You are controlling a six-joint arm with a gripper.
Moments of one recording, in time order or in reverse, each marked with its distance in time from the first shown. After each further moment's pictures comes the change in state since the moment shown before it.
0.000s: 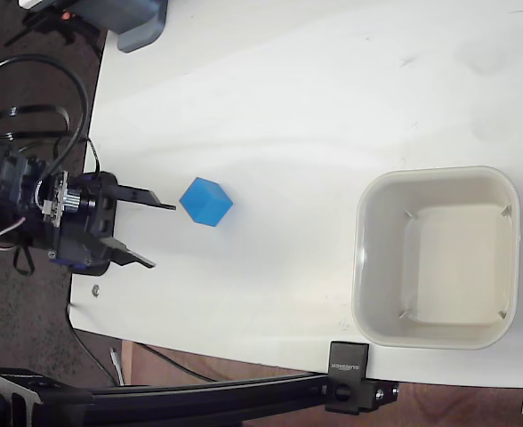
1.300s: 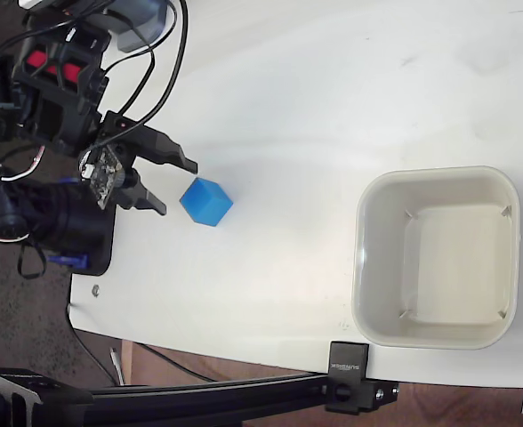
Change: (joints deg) arm -29.5 -33.8 -19.1 15.0 20.5 57.1
